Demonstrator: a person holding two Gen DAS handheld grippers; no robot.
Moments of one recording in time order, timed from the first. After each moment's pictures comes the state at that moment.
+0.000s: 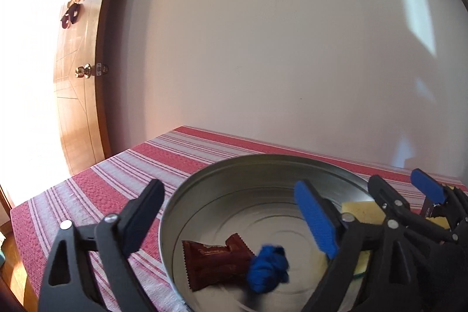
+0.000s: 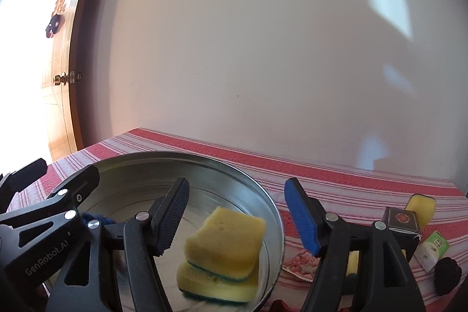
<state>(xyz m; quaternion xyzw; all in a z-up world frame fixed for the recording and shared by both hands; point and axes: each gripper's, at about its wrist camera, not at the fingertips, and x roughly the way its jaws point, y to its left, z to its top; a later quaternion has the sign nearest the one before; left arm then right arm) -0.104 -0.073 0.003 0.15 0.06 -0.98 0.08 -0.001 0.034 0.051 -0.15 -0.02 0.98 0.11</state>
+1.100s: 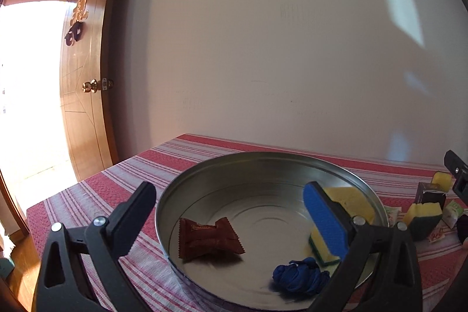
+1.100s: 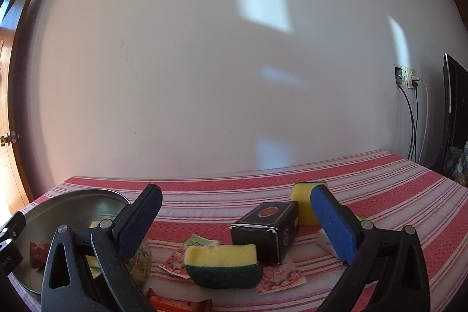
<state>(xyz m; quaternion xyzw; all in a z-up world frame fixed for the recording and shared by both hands) -0.074 -0.038 0.005 0.14 0.02 -0.99 0.08 0.098 0.135 0.064 -0.08 0.06 0.95 0.28</state>
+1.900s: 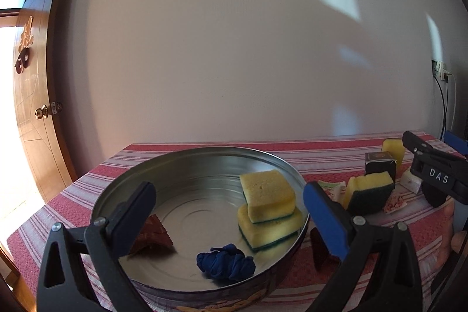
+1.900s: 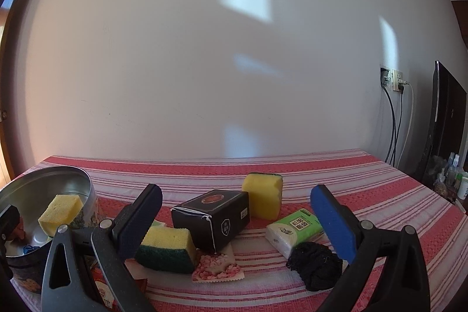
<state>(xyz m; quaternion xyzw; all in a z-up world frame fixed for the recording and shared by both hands) -0.061 0.027 0.003 0.14 -0.05 -0.99 -0.05 0.120 0.171 0.058 -0.12 0.03 0.94 0.32</state>
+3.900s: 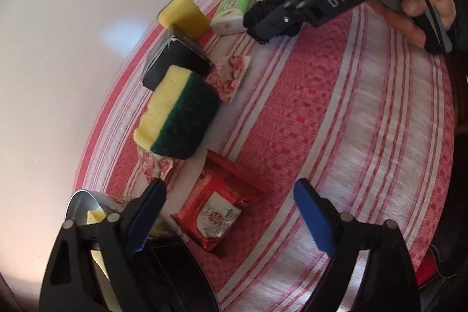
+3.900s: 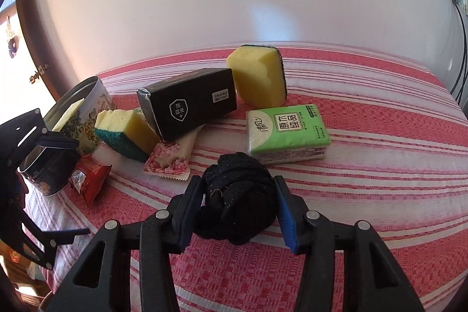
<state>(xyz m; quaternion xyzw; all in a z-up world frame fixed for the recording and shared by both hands) -0.084 0.178 -0.031 0.34 -0.48 -0.71 -0.38 0.138 0.274 0.013 -0.37 0.13 0.91 0.10</state>
